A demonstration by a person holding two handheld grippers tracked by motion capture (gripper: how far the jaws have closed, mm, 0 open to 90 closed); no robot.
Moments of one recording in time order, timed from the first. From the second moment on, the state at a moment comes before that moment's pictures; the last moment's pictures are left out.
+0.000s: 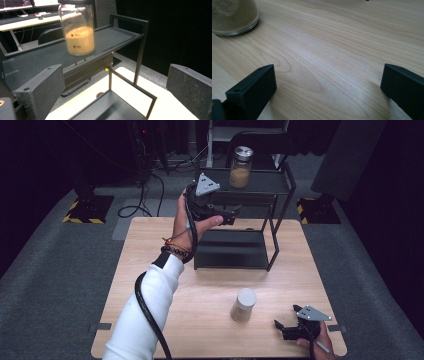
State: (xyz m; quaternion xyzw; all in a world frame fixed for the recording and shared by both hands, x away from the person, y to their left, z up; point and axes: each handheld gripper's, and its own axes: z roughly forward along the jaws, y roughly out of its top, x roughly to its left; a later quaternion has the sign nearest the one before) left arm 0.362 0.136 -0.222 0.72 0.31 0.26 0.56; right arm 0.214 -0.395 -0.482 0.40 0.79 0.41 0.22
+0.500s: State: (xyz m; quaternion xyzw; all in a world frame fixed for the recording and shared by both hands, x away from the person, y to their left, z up) left arm 0.338 0.155 -0.263 0.72 0.31 0.25 0.56; right arm 0.214 -0.395 -0.483 0.40 0.79 0.41 0.22
